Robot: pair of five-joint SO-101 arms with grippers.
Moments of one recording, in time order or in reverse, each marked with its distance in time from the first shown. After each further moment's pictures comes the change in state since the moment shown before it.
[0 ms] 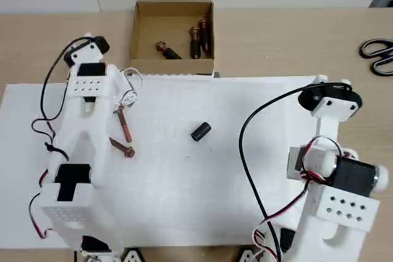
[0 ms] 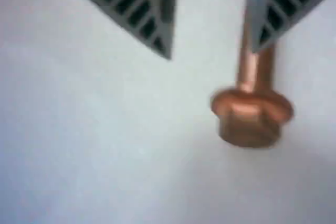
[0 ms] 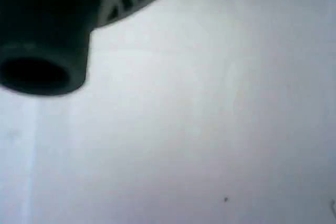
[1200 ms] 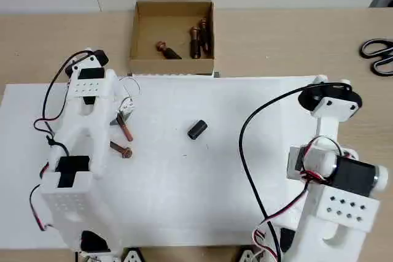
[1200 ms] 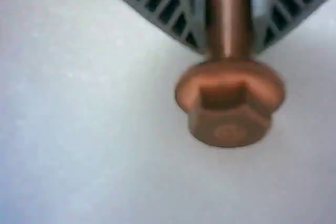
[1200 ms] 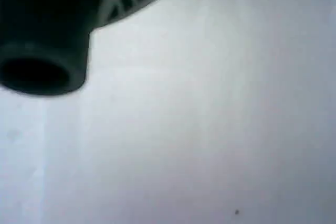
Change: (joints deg) left arm -2.5 6.4 2.3 -2.9 0.4; right arm 0.0 0.0 0.0 0.0 0.0
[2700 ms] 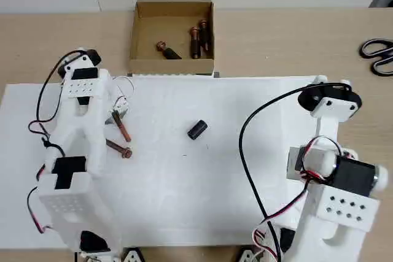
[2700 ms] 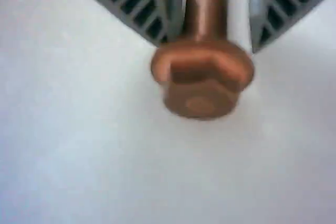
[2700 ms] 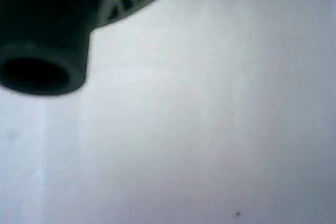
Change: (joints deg) left arm -2.3 -1.2 0.1 -0.9 -0.3; right arm 0.0 0.0 0.2 0.0 0.0
